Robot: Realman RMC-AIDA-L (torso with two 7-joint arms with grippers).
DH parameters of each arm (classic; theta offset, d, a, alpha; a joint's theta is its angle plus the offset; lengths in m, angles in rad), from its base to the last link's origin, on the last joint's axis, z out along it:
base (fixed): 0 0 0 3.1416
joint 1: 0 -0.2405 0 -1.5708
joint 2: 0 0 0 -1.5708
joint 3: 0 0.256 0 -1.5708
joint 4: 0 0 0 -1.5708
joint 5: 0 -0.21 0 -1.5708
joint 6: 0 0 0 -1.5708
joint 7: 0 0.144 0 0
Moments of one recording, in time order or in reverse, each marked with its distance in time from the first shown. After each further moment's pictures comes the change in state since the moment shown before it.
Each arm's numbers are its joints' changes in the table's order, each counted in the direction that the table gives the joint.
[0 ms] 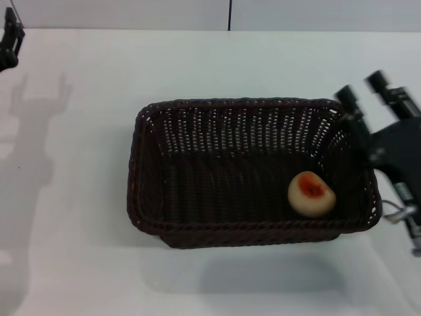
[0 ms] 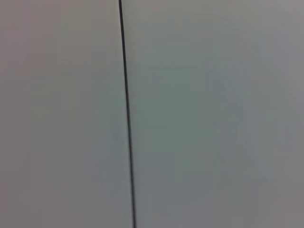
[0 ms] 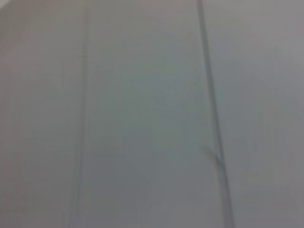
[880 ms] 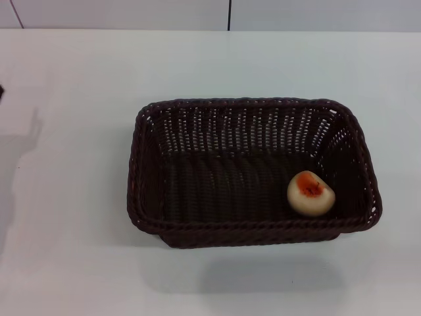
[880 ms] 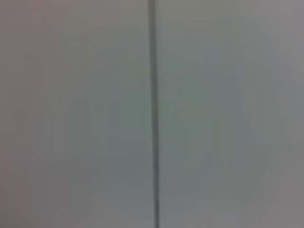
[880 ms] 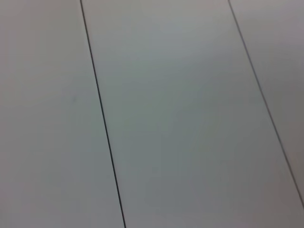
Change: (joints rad) left arm -0.155 0.001 -0.027 0.031 -0.117 -0.054 -0.188; right arm 0.350 0.001 0.431 -0.212 -0.137 0.019 0.292
